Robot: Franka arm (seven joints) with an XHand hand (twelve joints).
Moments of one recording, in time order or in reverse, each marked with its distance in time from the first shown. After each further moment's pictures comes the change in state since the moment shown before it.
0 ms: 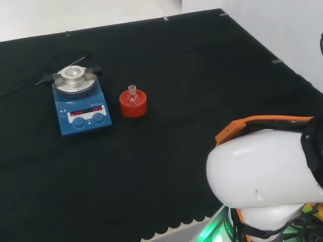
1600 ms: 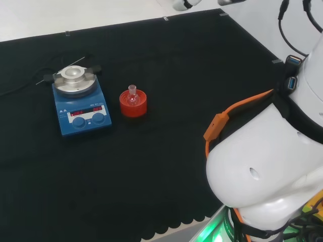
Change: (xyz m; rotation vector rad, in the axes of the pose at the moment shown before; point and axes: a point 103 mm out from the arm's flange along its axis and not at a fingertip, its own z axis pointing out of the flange) arm -0.051 0.101 0.109 0.194 0.155 -0.139
